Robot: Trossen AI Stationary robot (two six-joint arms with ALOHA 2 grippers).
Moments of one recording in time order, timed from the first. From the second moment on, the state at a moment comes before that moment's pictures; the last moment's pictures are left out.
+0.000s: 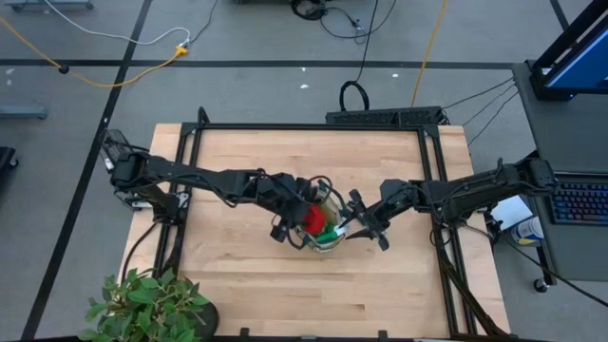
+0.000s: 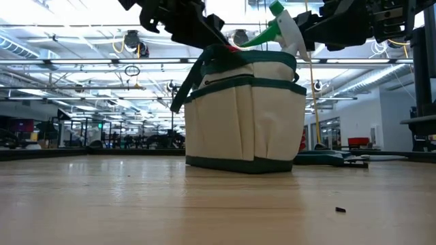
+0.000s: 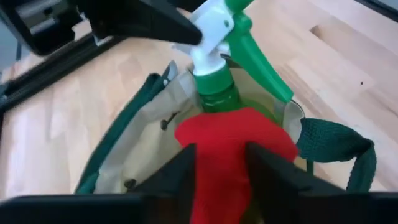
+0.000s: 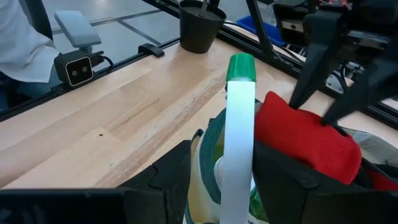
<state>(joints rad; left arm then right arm) -0.04 1.61 1.19 -0.24 0.15 0.50 0.07 1.16 0.57 0.21 -0.37 -0.40</state>
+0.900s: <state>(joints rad) -0.01 1.78 1.19 -0.17 0.21 0.43 0.07 1.16 0.57 0.21 -0.37 -0.38</state>
